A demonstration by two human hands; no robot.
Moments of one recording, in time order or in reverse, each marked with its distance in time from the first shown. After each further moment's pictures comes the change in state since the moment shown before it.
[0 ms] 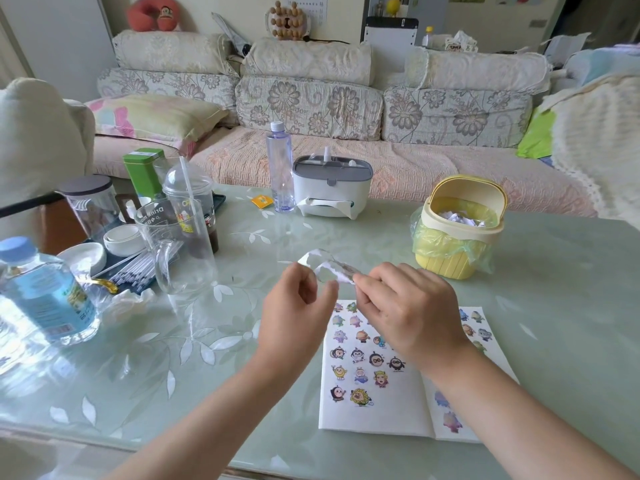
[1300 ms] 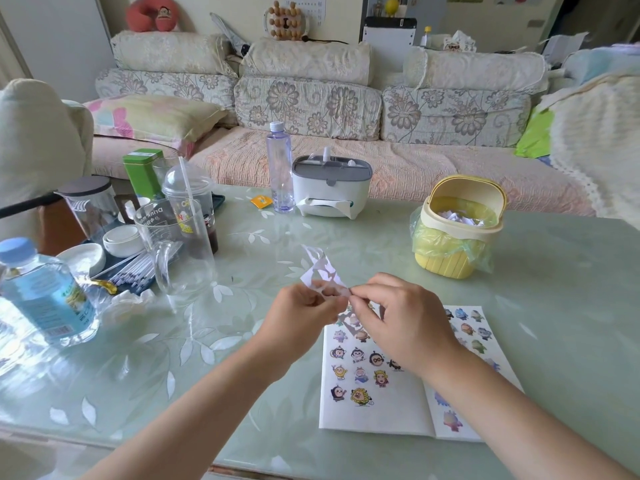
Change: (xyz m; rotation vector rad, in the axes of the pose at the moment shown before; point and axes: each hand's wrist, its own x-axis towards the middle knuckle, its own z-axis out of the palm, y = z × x) left_hand 0.011 -0.012 -0.003 -0.184 -0.380 -0.228; right_hand -0.009 -0.010 0.002 0.356 -0.354 0.417
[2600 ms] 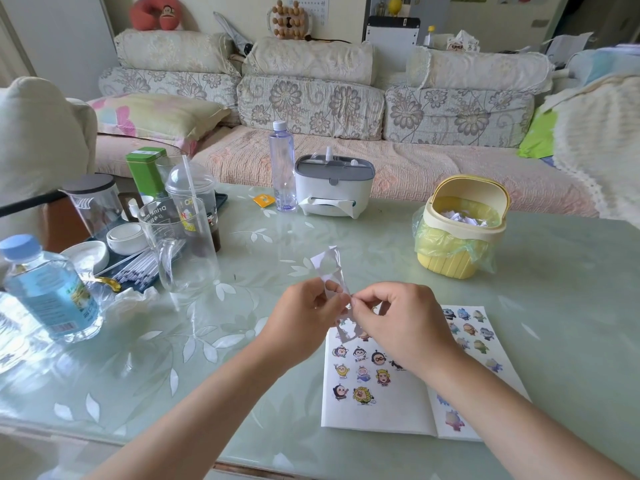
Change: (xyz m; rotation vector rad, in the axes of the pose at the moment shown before) left_hand 0.000 0.002 0.002 0.145 0.038 0.083; right_hand -0.001 -0.016 -0.009 0.236 -0.097 0.300
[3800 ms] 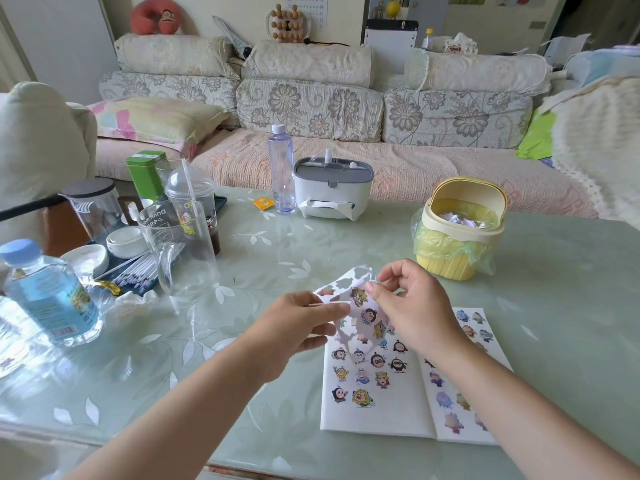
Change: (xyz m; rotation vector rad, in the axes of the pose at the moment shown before) left_hand -0.001 0.000 -0.014 -0.312 -0.160 -0.384; right_hand 0.017 0.020 -0.005 0.251 0.053 0.209
